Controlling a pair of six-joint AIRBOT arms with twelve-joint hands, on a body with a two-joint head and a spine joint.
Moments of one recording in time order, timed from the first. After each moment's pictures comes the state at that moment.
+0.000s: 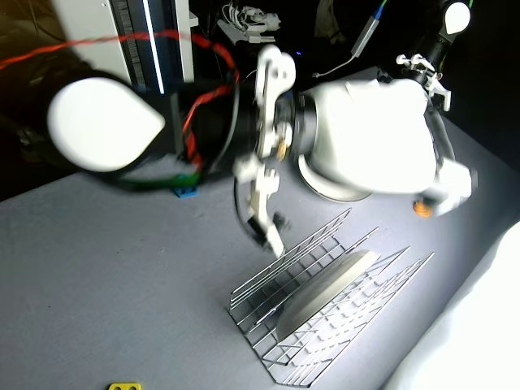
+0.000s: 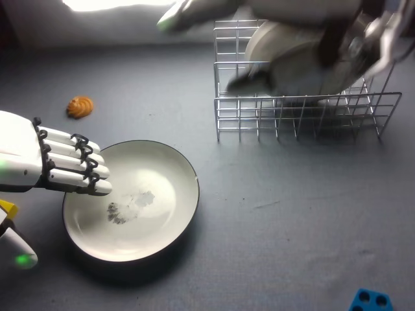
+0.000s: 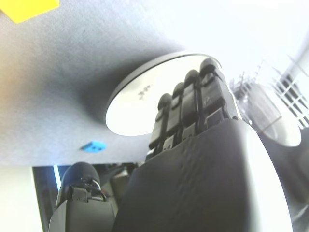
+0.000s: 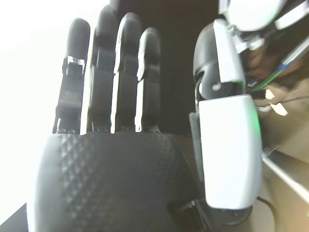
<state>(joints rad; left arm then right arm) 0.60 -0.91 1.47 1.58 -0.87 -0.18 -0.17 -1.14 1.16 -0.64 0.51 -0.48</state>
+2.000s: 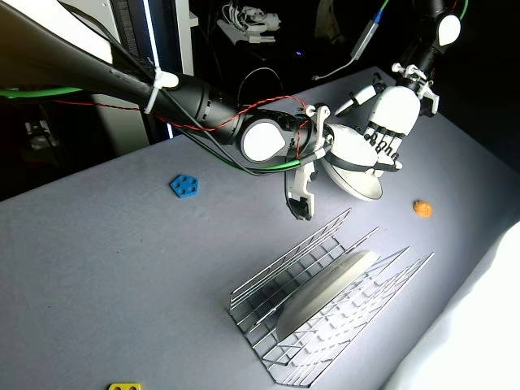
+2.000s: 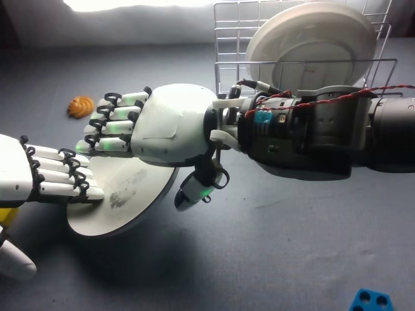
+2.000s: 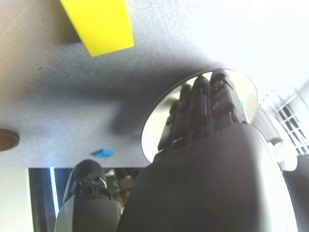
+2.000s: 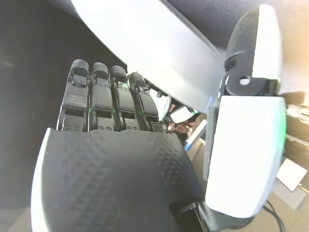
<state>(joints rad) 0.77 -0.95 1.53 1.42 -0.88 -0.15 -0.32 -1.58 1.36 -0.49 0.26 -0.85</state>
